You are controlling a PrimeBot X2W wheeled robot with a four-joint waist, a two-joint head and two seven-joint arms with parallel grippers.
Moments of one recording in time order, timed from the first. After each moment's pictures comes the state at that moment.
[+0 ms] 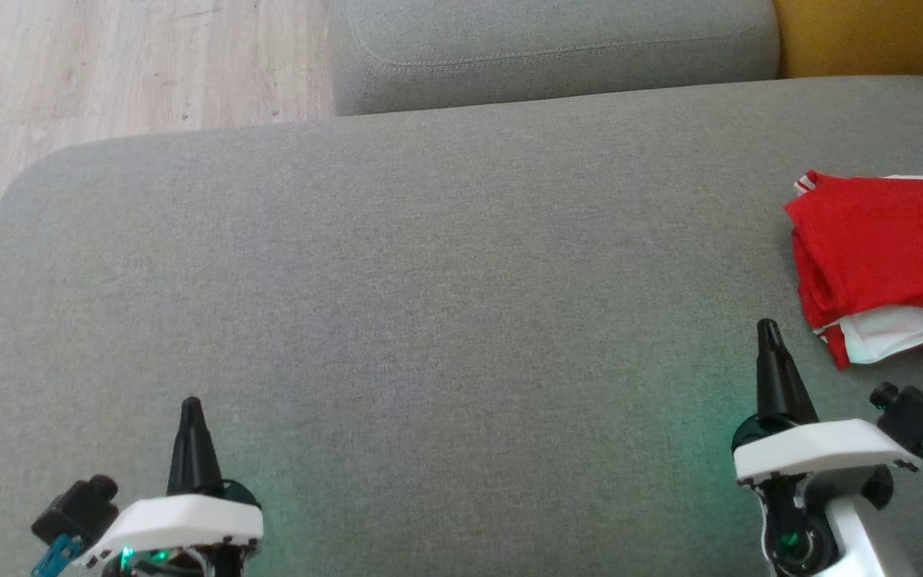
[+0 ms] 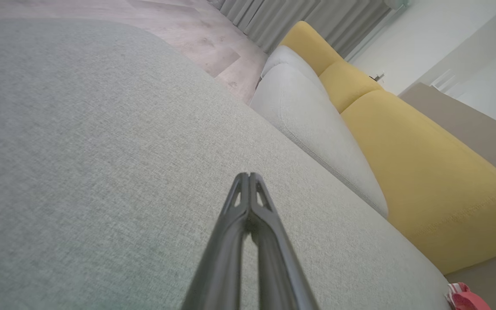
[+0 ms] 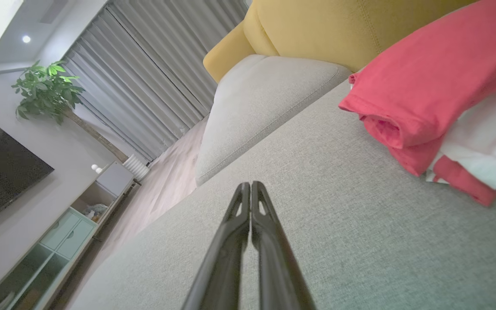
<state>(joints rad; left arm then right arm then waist) -0.03 0.05 -0.07 0.34 -0.79 -0.06 -0.14 -0.10 -0.05 0.07 0.36 0.68 0.13 -0.16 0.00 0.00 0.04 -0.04</state>
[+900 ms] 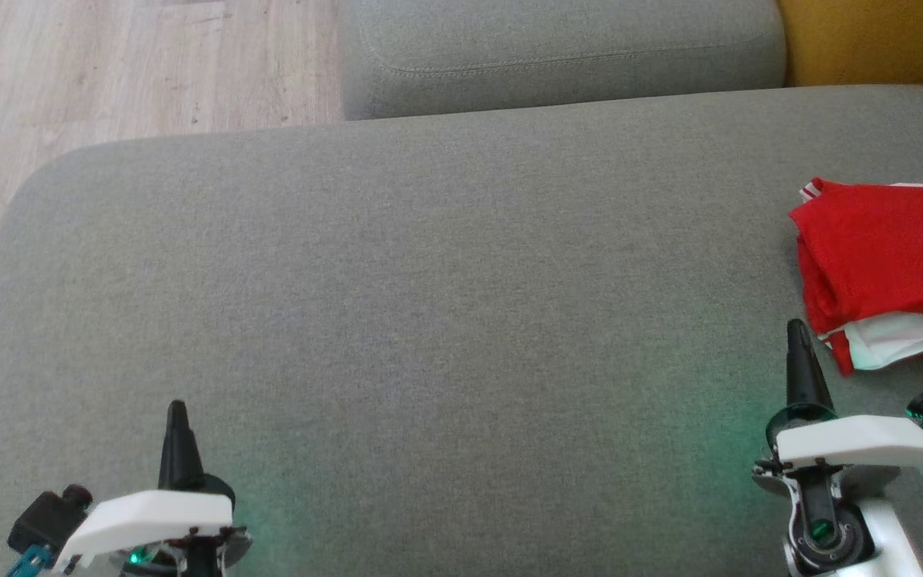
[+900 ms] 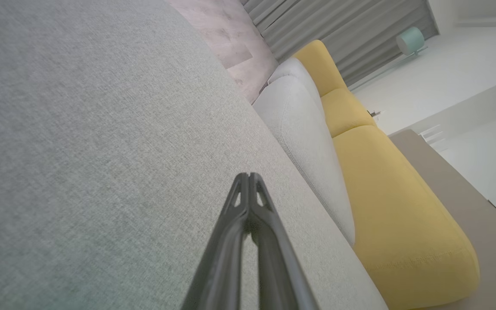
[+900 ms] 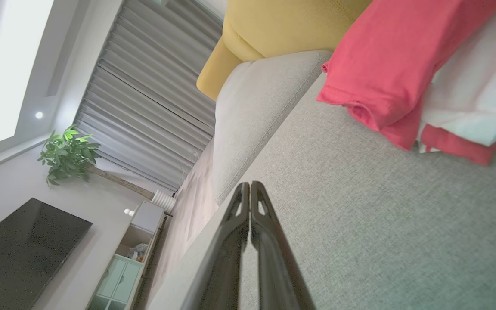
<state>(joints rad) -0.04 0.04 -0.03 0.32 -1.04 -0.08 -0.06 -0.10 -0.05 0.02 0.34 0.97 0.13 -0.09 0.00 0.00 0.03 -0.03</state>
